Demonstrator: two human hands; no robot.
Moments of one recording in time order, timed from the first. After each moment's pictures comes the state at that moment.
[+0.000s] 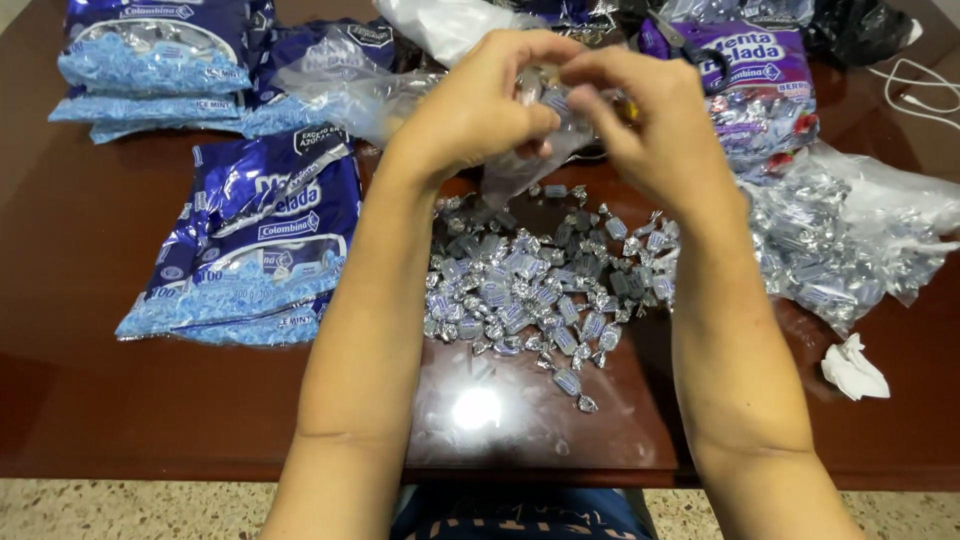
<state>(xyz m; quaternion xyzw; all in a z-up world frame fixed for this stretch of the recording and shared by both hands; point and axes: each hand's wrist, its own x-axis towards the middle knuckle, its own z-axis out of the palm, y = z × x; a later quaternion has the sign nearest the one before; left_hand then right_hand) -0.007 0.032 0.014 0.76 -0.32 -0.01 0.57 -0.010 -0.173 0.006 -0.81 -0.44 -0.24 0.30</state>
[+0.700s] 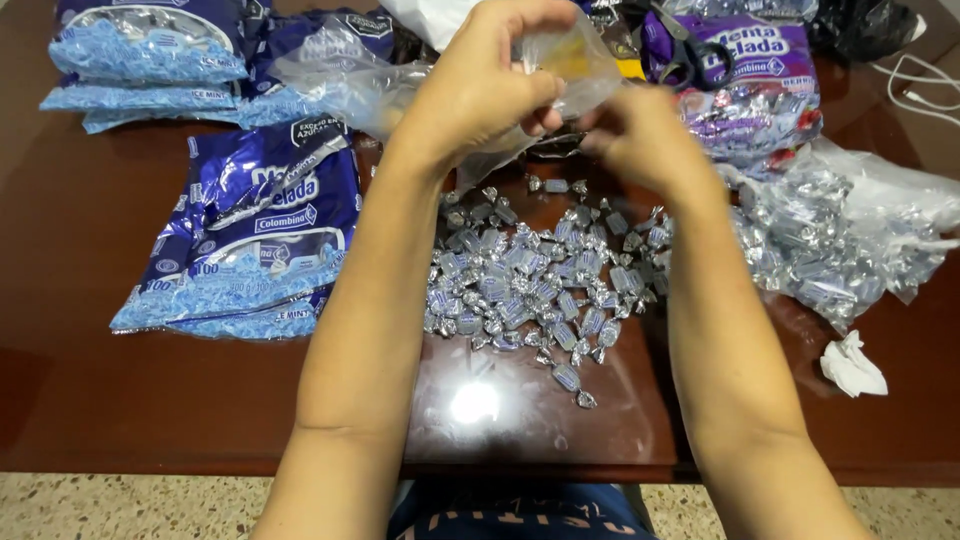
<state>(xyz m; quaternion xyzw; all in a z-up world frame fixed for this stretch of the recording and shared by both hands) 0.007 0.027 0.004 0.73 -0.22 0.00 0.65 0.030 -0.184 -0.040 -0.94 -0.22 -0.05 0.27</state>
